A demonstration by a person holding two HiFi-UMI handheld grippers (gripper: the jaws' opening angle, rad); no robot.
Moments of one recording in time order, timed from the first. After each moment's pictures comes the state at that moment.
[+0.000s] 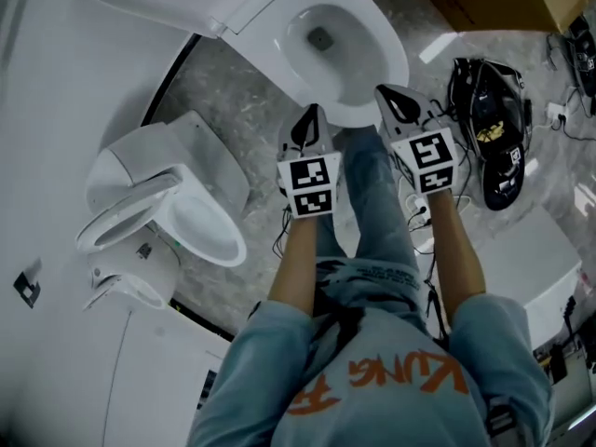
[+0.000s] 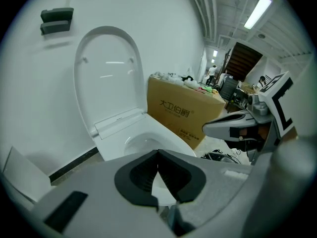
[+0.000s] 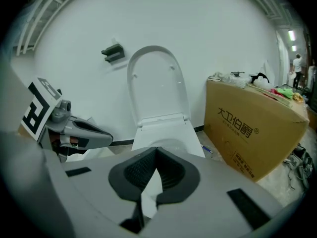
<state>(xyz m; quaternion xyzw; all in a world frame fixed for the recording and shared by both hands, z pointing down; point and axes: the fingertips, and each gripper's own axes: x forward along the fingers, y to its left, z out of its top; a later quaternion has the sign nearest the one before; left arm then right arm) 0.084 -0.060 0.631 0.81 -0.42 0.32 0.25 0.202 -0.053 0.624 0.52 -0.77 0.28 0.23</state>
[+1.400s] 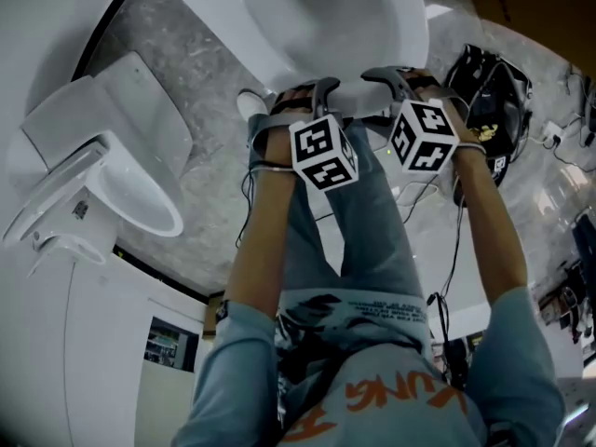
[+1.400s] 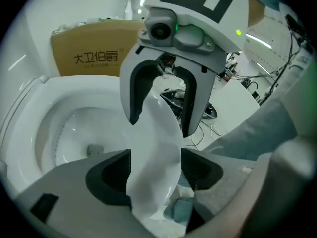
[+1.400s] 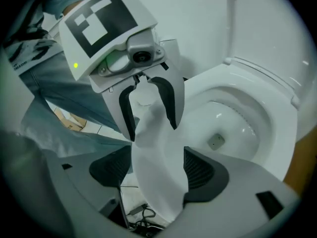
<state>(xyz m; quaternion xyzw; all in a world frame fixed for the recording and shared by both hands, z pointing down) 0.177 0.038 0.863 0.83 0.00 0.54 0.15 0.187 0.029 0.852 -0.03 -0.85 0.14 0.50</state>
